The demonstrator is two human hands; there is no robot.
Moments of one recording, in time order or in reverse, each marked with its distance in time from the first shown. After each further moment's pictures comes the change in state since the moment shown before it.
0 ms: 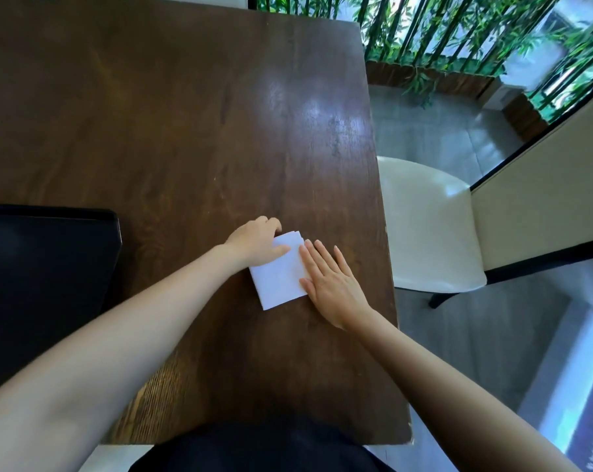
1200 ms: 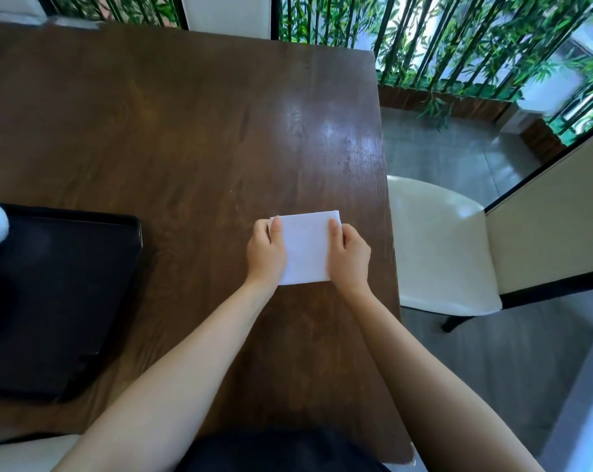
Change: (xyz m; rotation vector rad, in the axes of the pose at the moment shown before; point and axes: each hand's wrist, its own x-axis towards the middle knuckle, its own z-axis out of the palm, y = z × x) left_hand -0.032 0.041 0.011 -0.887 0.675 -0.347; right_hand 0.037 -0.016 -0.069 1.009 0.559 0.482
